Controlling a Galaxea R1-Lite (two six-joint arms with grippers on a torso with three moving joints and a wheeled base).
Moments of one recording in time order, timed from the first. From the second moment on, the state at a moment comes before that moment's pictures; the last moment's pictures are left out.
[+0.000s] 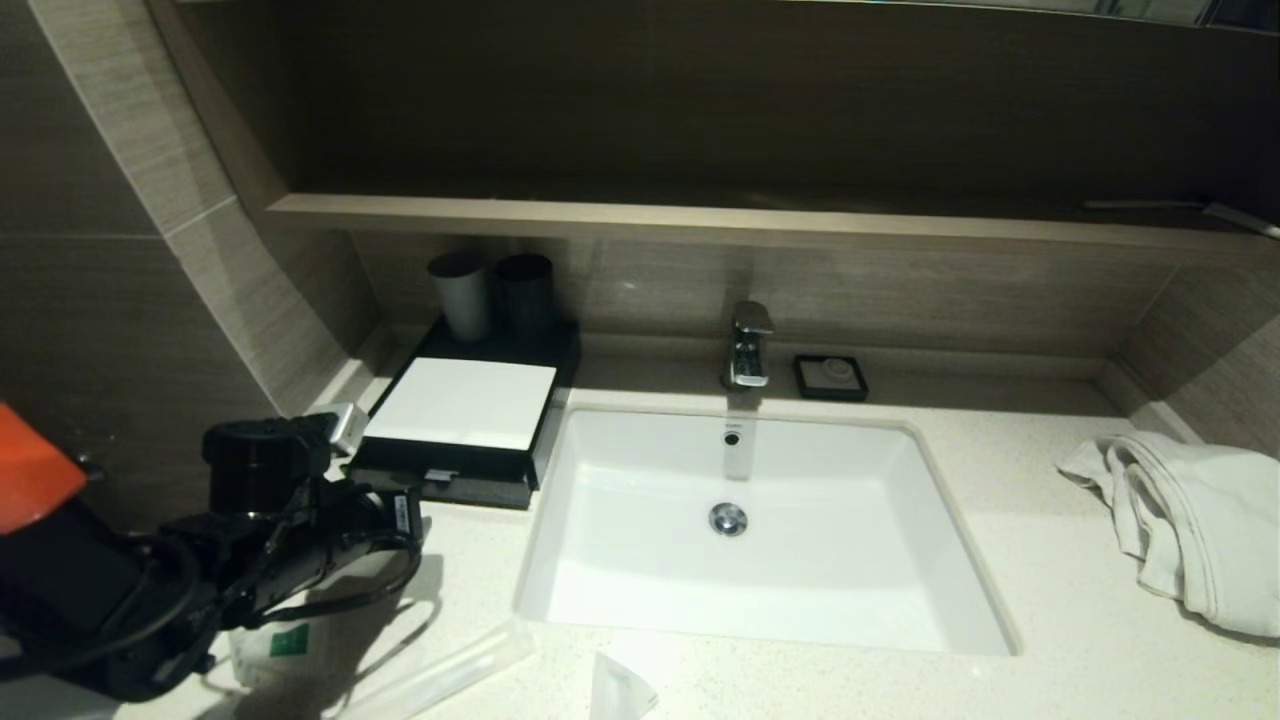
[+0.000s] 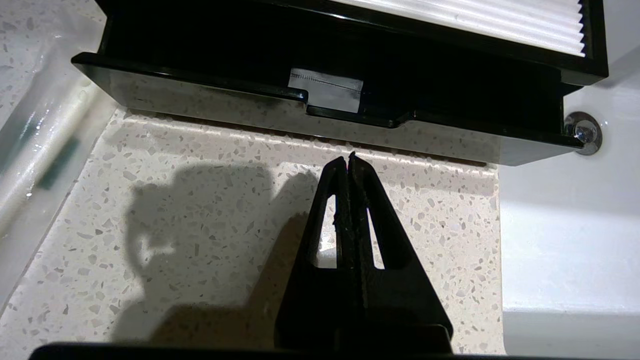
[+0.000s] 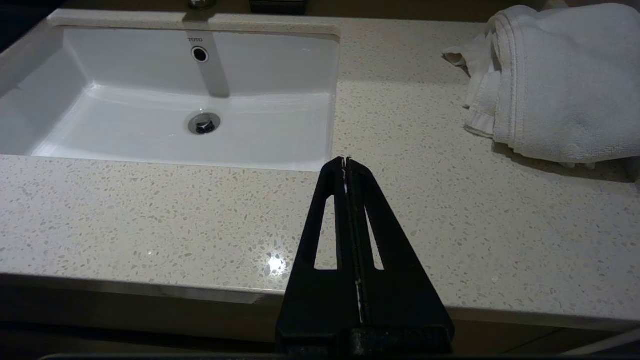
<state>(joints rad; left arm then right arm) -0.18 1.86 -0.49 -0.90 -0.01 -0.19 0.00 0.00 0.00 0.00 0.00 0.00</state>
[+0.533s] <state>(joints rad) -0.18 1.88 -0.51 -0.91 -0.01 -0.19 0.00 0.00 0.00 0.00 0.00 0.00</state>
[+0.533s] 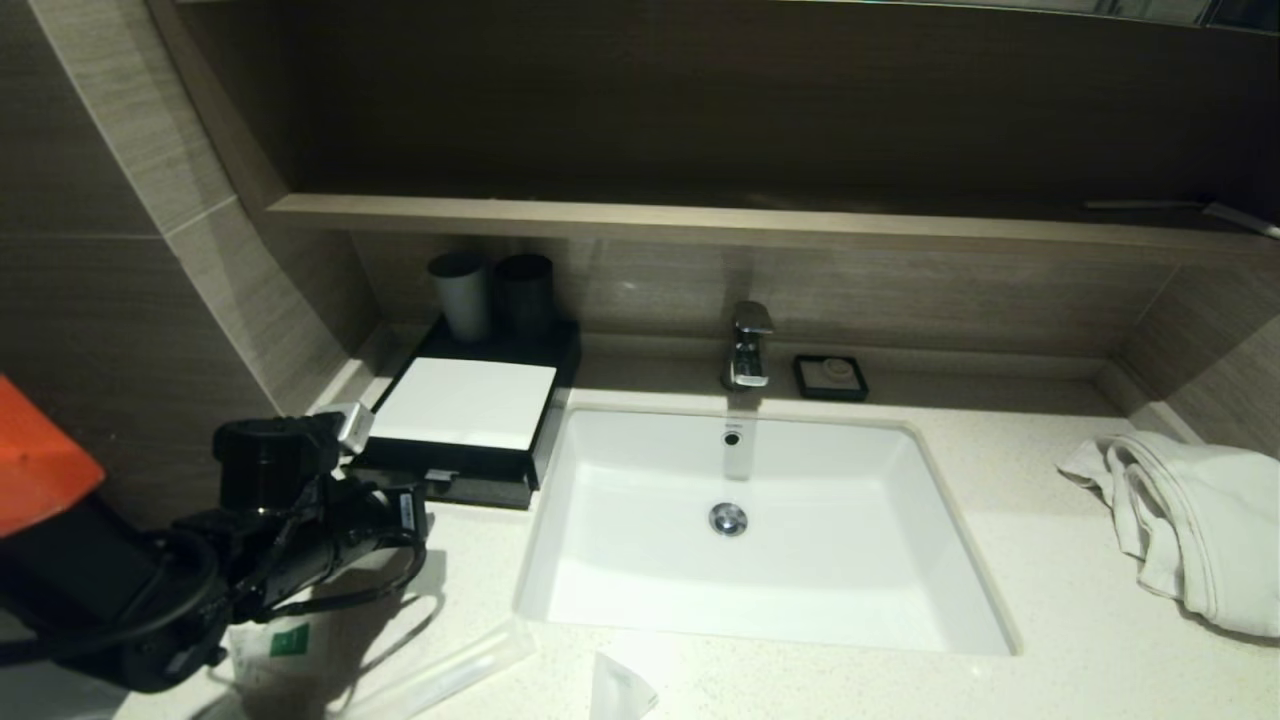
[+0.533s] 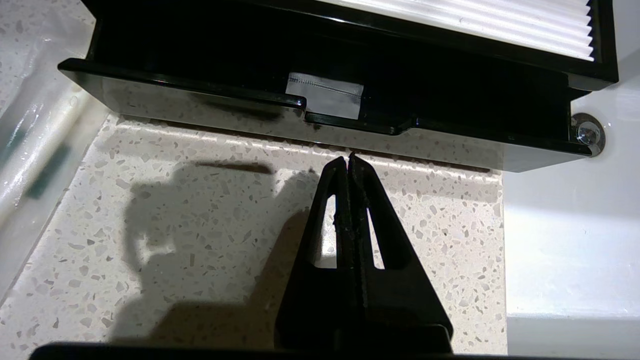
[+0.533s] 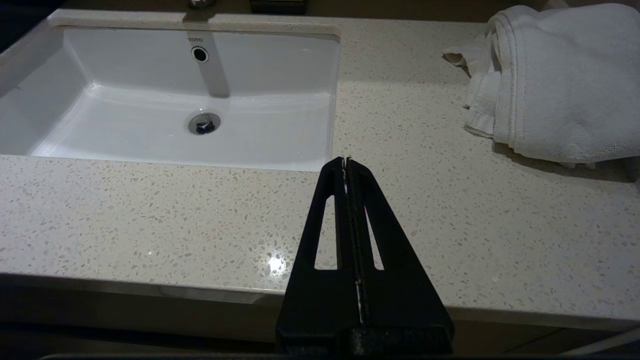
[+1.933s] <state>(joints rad) -0.19 1.93 -0.54 -0.97 -0.01 -0.18 0.00 0.00 0.00 0.00 0.00 0.00</state>
